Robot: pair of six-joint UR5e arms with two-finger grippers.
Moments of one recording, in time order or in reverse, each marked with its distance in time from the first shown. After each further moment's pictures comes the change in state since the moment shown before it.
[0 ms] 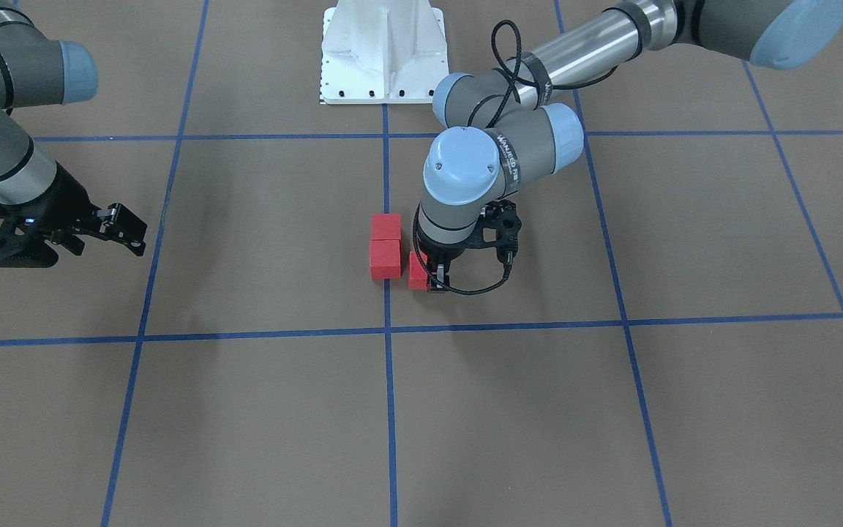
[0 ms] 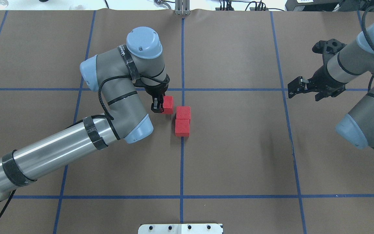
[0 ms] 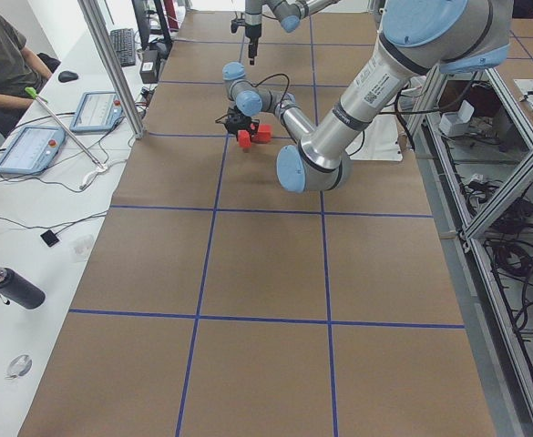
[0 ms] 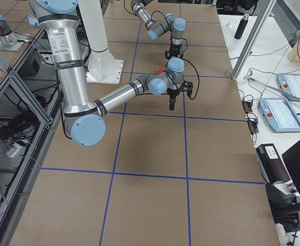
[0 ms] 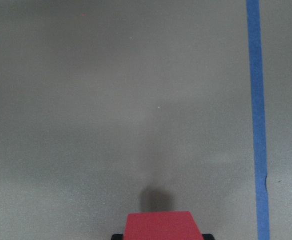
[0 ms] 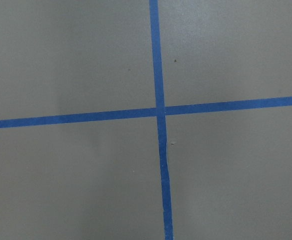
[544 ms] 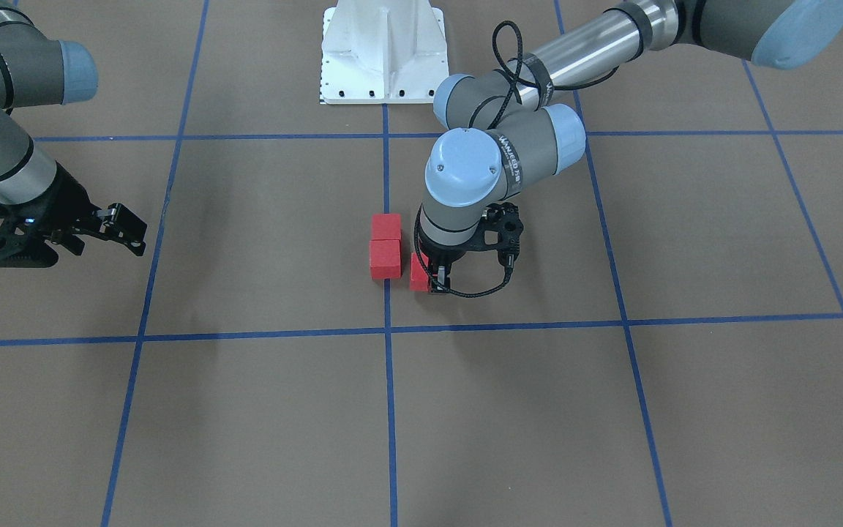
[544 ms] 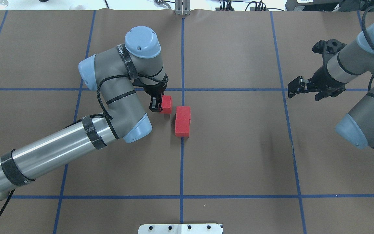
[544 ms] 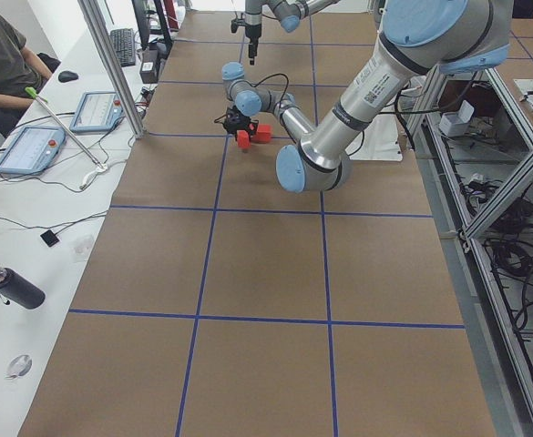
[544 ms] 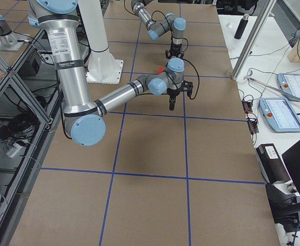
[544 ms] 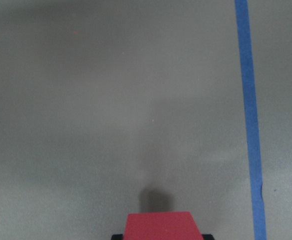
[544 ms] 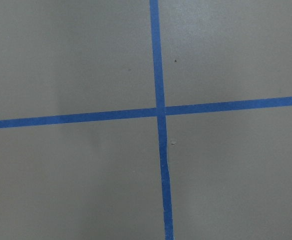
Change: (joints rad) left arm -0.004 -0.005 0.005 0.000 0.001 0.030; right arm 0.000 -0.001 0.000 0.000 0.000 0.000
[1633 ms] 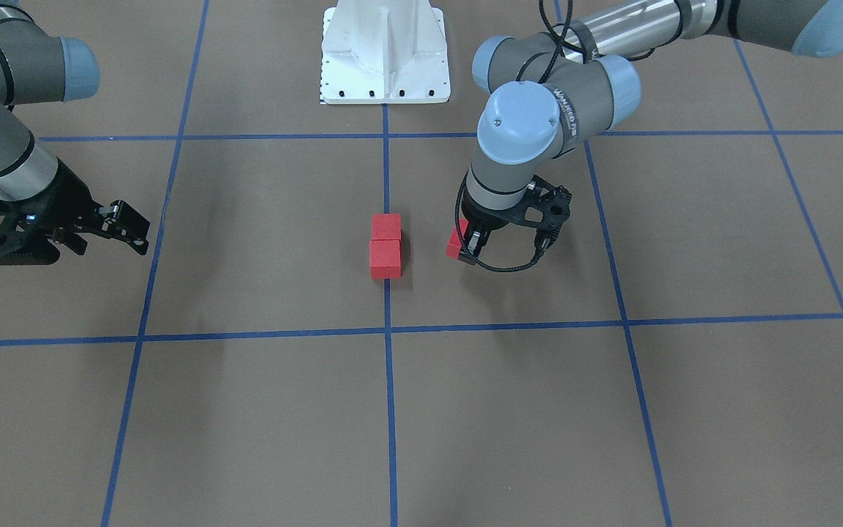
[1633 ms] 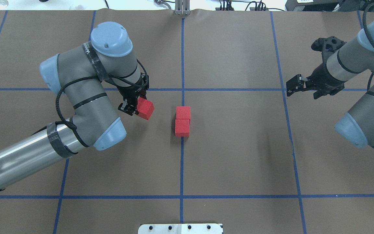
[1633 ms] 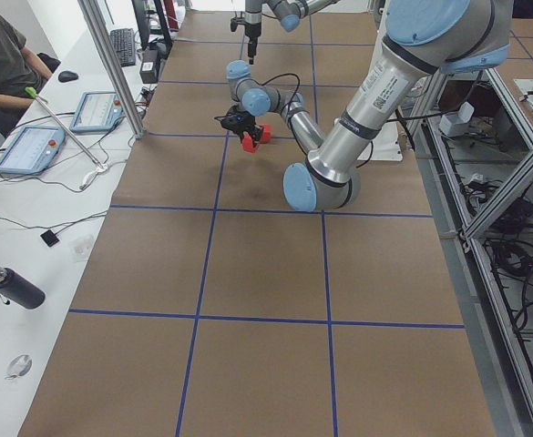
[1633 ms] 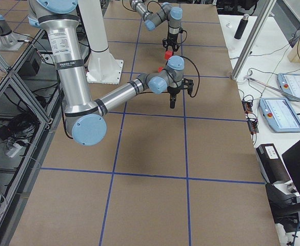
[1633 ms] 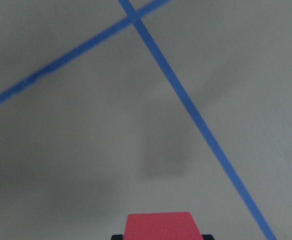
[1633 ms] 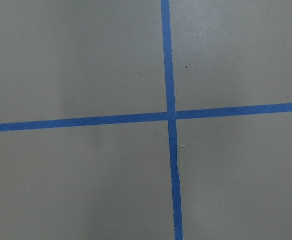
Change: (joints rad) left arm -0.013 0.124 -0.225 0.151 -0.011 0.348; right arm 0.002 0.008 0.009 0.001 0.000 0.002
